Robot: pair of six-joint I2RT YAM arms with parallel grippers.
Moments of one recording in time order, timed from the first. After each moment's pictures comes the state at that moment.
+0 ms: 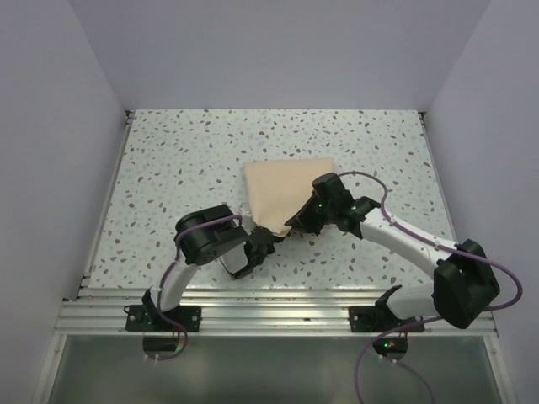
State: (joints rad) left arm -0.97 2.21 0.64 1.36 -0.55 -1.52; right arm 0.66 1.32 0.86 -0.41 -0.15 1.32
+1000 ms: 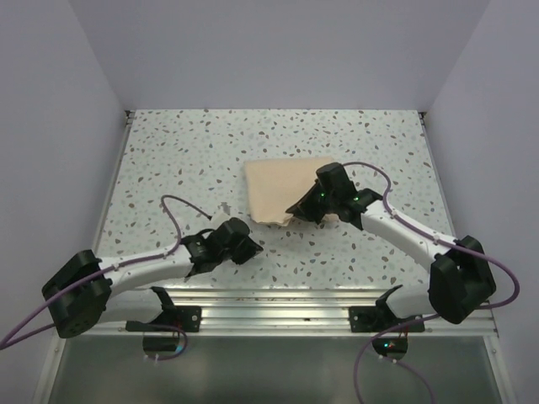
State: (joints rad) left arm -0.94 1.22 0.52 -0.11 -0.21 -1.46; right arm 0.59 1.38 0.95 -0.38 -0.15 1.29
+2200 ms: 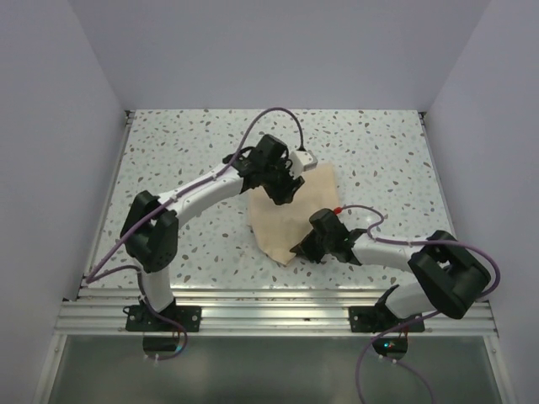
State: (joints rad) left arm -0.70 1.80 1.49 -0.54 0.26 0.21; right arm 0.74 1.41 0.51 -0.04 -0.04 1.46
